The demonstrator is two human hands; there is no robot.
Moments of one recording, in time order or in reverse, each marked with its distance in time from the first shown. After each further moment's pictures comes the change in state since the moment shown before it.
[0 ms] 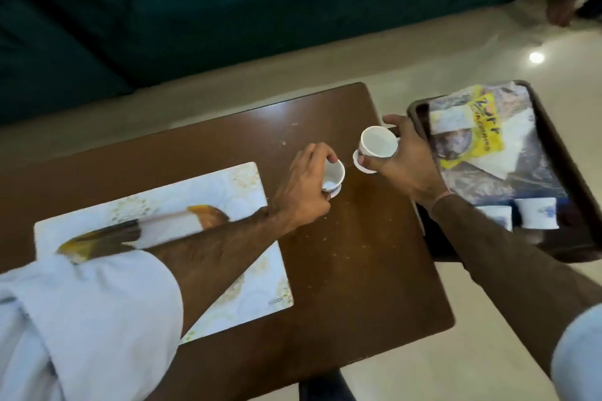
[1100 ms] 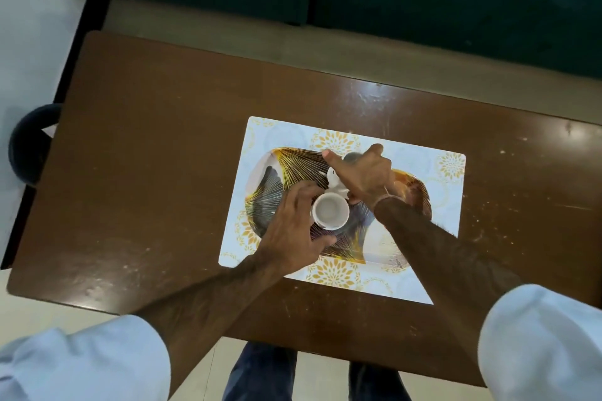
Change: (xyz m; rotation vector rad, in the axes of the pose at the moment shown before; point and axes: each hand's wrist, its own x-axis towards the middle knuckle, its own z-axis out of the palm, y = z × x) left_hand -0.307 -0.246 -0.130 -0.086 0.343 -0.289; right_hand -0.130 -0.226 0.388 -0.457 -0.330 0.080
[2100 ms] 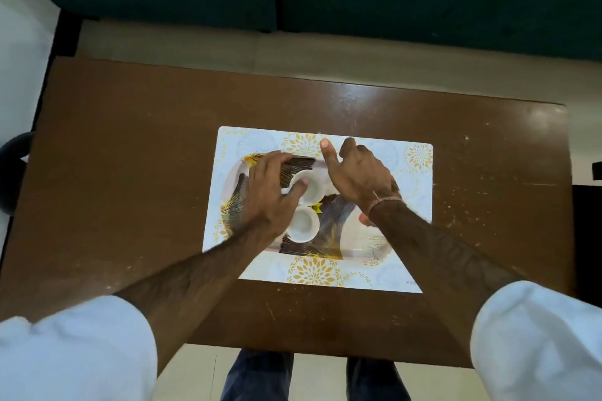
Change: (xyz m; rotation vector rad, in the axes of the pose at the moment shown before) left_hand 0.055 0.030 -0.013 -0.074 0.112 -0.287; right_hand -0.001 0.033 -0.039 -0.171 -0.027 -0.214
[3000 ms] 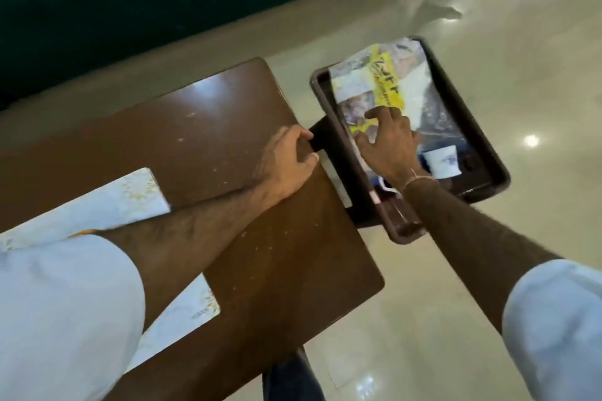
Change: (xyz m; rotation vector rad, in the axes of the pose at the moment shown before) left_hand -0.025 0.317 0.385 0.128 -0.576 0.492; right_hand -0.088 0.494 -0.173 0.133 0.470 0.456
